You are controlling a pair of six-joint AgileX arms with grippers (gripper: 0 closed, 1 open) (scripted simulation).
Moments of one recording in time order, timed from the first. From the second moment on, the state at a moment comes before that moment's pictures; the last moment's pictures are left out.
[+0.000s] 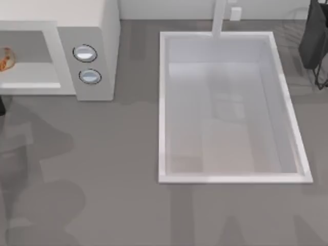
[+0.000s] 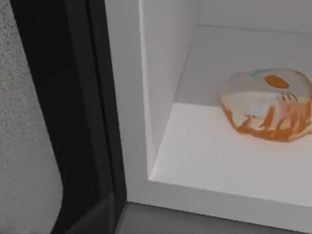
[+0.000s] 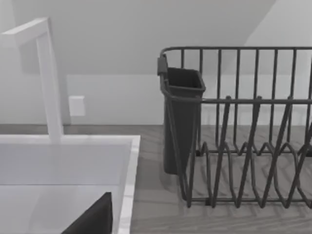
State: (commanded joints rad) left arm 0.29 1.87 0.51 1.08 0.06 0.05; right arm 0.00 0.00 0.00 0.00 0.00 0.00
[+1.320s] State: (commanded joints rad) left arm 0.32 1.71 0.43 0.87 0.12 0.16; right arm 0.00 0.00 0.00 0.00 0.00 0.00
